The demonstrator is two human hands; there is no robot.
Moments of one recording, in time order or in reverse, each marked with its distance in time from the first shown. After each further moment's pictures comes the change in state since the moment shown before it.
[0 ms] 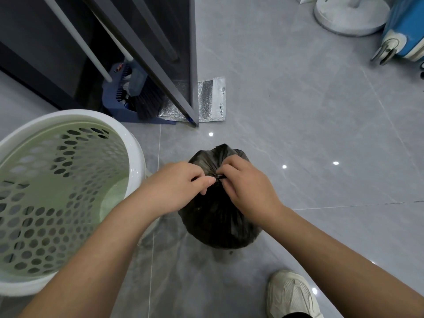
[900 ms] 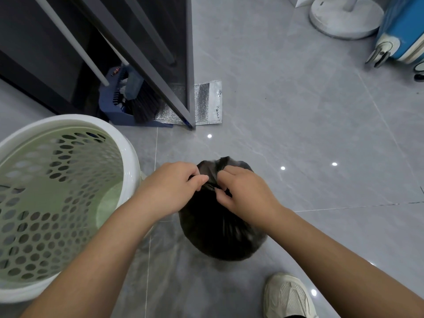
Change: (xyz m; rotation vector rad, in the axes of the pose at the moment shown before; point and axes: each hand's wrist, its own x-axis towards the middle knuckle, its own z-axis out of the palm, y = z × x) left_hand 0.007 0.001 0.005 0.017 0.090 -0.025; right_hand 0.000 0.001 -0.009 -0.059 -0.062 -0.080
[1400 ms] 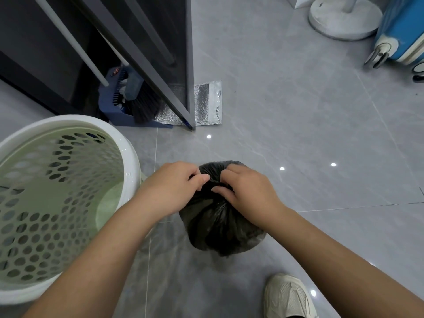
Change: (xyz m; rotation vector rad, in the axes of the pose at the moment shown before) left_hand 0.000 0.003 -0.001 -0.037 -0.006 -0.006; right_hand 0.000 0.003 -0.001 -0.051 0.077 0.018
